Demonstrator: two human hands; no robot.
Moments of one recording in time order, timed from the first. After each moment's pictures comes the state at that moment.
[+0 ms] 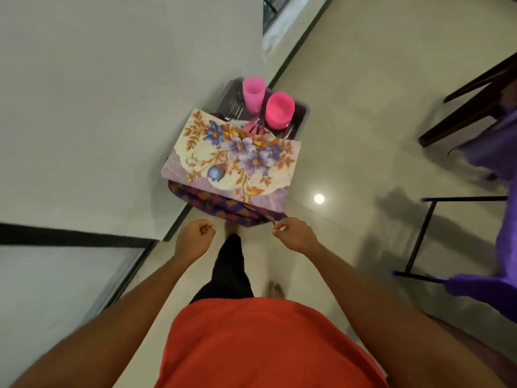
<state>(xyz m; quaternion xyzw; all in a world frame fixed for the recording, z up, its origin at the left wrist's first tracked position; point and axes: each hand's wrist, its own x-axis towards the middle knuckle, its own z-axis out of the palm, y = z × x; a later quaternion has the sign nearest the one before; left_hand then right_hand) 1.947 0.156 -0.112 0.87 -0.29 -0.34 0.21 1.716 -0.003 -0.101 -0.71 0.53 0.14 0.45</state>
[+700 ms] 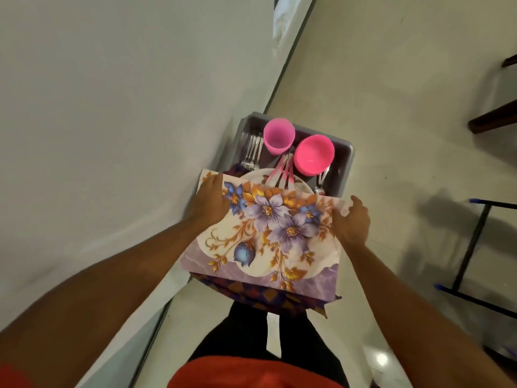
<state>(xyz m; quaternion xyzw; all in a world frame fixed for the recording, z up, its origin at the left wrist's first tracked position) 2.200 -0.163 -0.202 0.82 -0.47 -0.34 0.02 1.857 -0.248 -0.201 -0.52 0.77 -0.02 0.36</state>
